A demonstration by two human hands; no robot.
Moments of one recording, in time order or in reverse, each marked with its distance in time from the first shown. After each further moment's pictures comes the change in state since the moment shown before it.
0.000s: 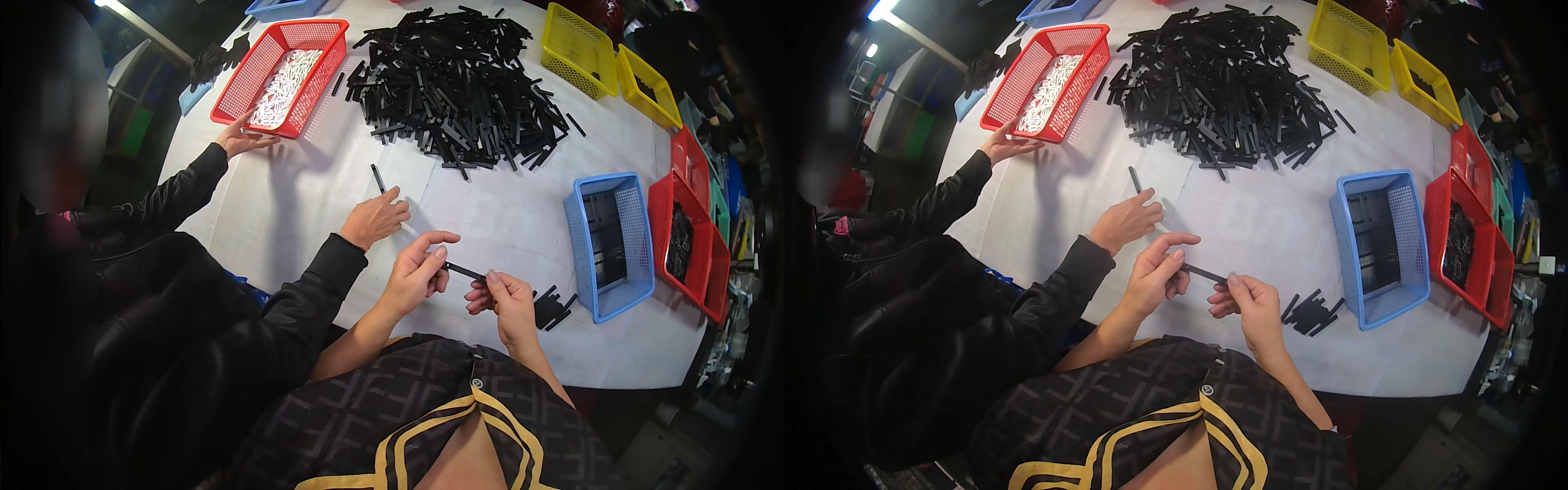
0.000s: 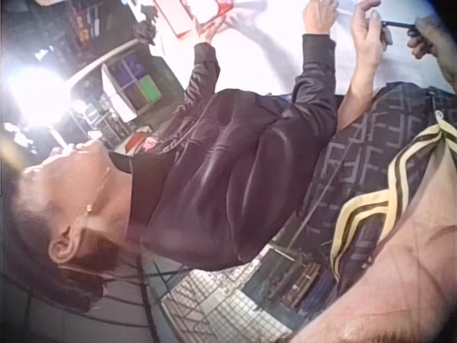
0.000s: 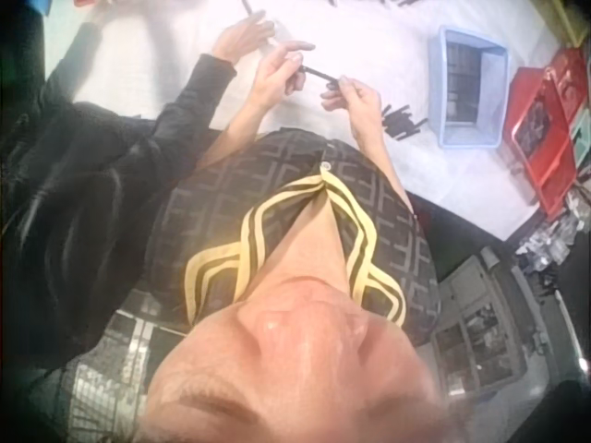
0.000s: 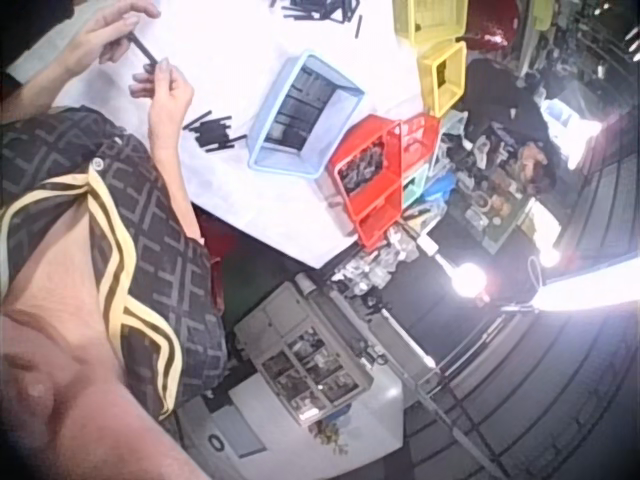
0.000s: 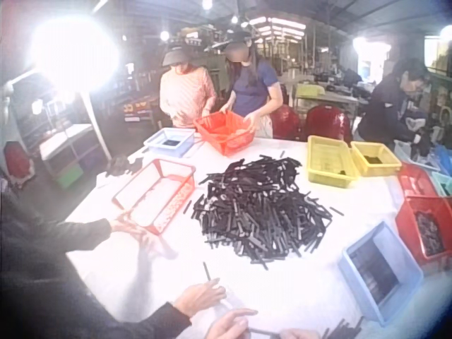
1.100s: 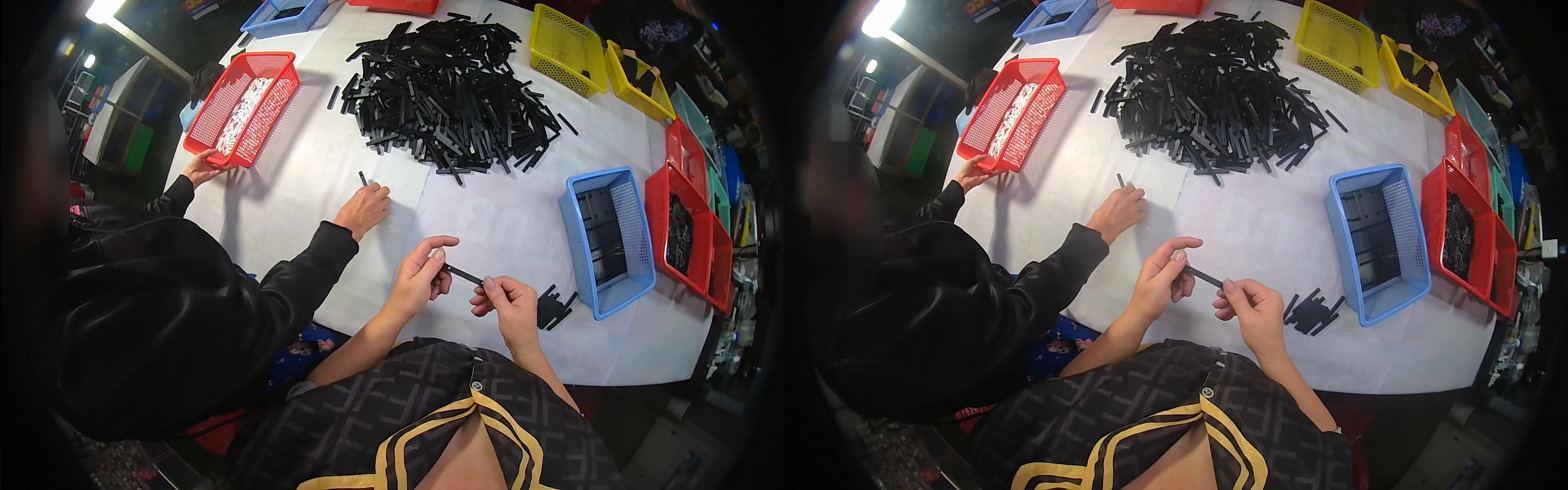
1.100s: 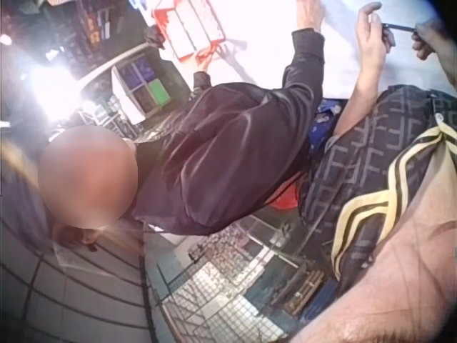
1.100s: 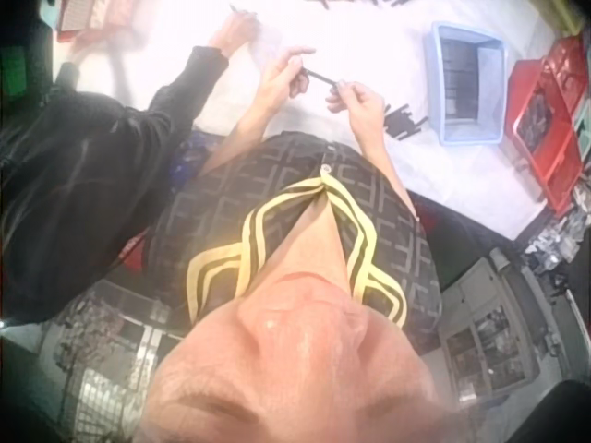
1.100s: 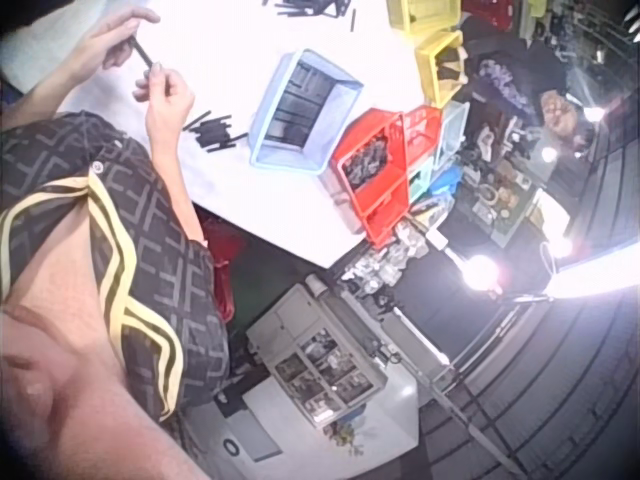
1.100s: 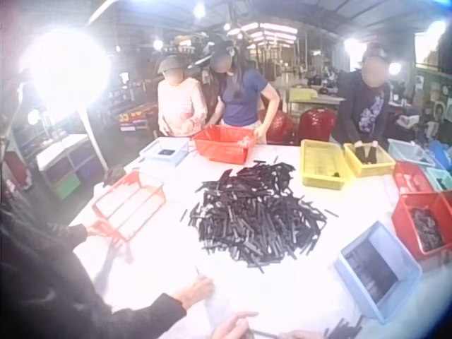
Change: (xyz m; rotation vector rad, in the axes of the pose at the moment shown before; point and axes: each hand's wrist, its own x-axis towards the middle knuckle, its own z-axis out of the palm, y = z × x) left_hand 0.003 -0.008 0.012 0.012 0.035 -0.039; right_hand -0.012 -0.006 -0.002 -0.137 0.070 -0.133
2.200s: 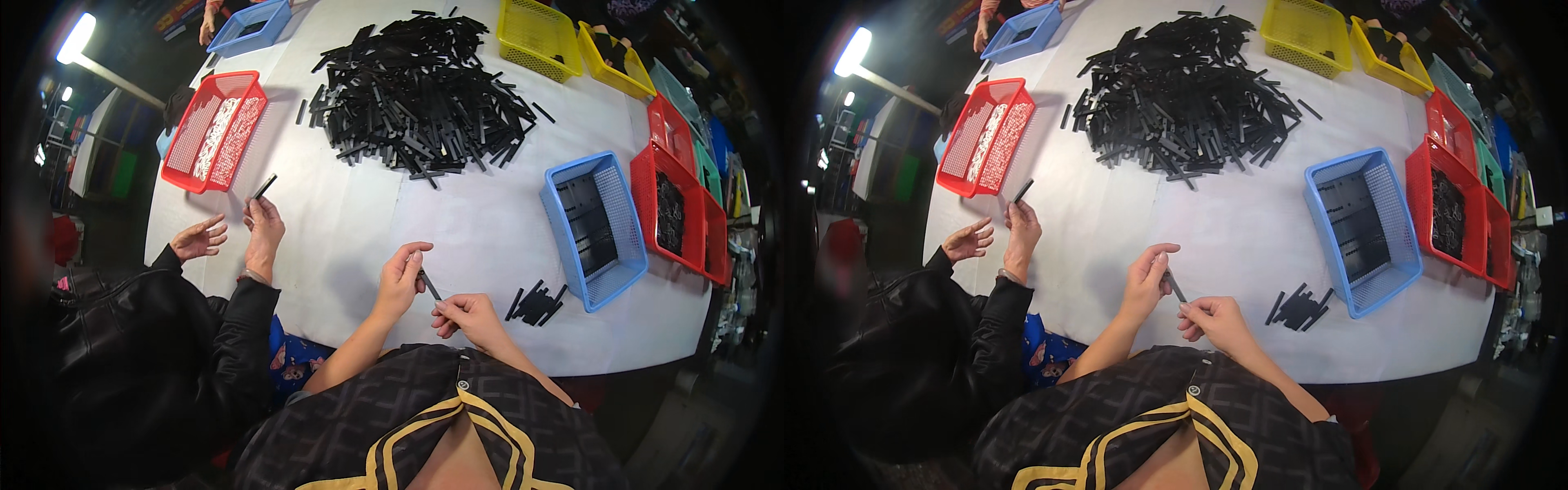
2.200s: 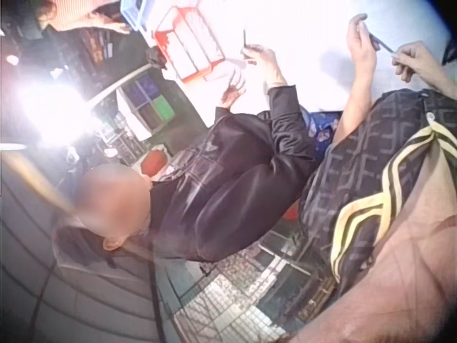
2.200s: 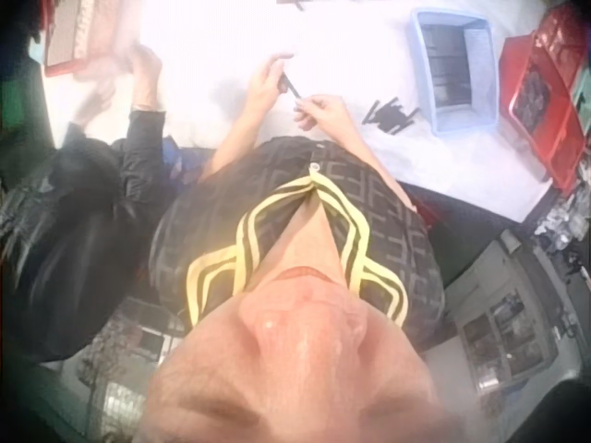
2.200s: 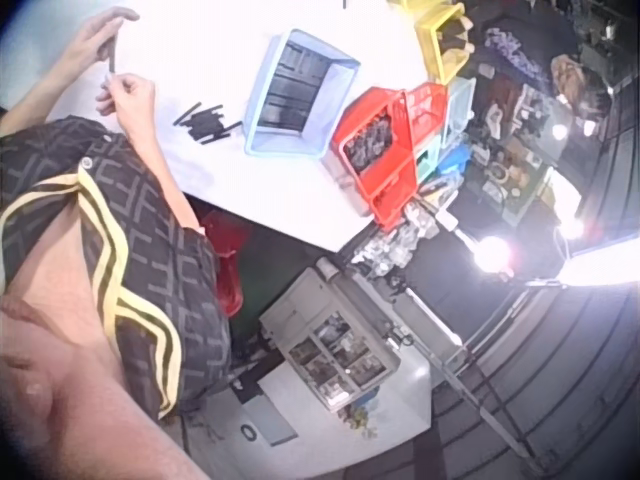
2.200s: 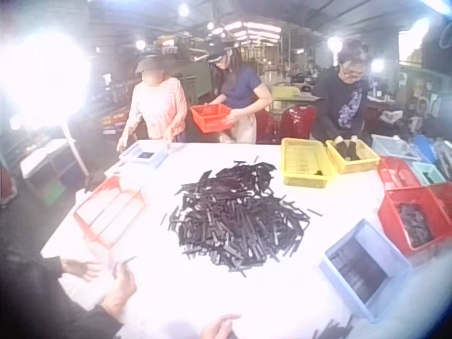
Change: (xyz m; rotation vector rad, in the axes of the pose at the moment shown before) left_hand 0.025 -0.027 -0.004 0.173 0.132 0.011; right_hand 0.013 0.032 0.002 0.077 -0.236 0.312
